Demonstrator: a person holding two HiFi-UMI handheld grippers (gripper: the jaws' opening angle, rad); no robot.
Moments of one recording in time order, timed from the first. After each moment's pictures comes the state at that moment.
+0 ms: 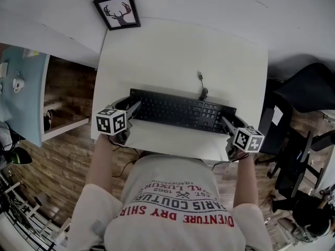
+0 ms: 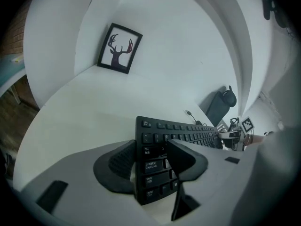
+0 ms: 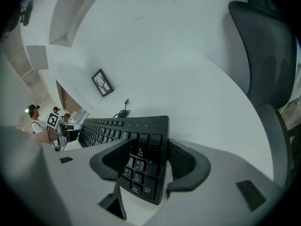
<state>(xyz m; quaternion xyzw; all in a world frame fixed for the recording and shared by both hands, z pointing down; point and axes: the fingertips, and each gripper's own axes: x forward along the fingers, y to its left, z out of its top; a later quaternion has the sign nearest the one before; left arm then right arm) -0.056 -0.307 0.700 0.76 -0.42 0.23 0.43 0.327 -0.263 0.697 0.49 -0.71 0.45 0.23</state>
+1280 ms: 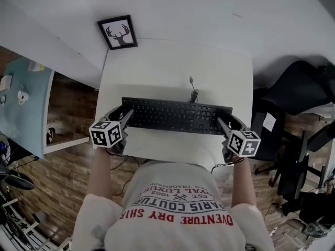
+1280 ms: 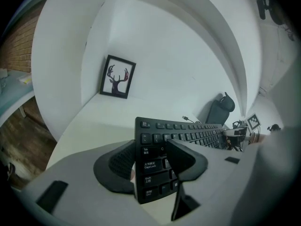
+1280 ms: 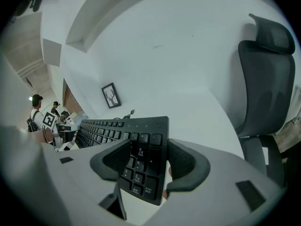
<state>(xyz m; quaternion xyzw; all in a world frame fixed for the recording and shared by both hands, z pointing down) -0.054 -0.287 0.610 0.79 -0.47 0.18 0.35 0.330 -0.254 0.600 0.53 -0.75 0.35 0.19</state>
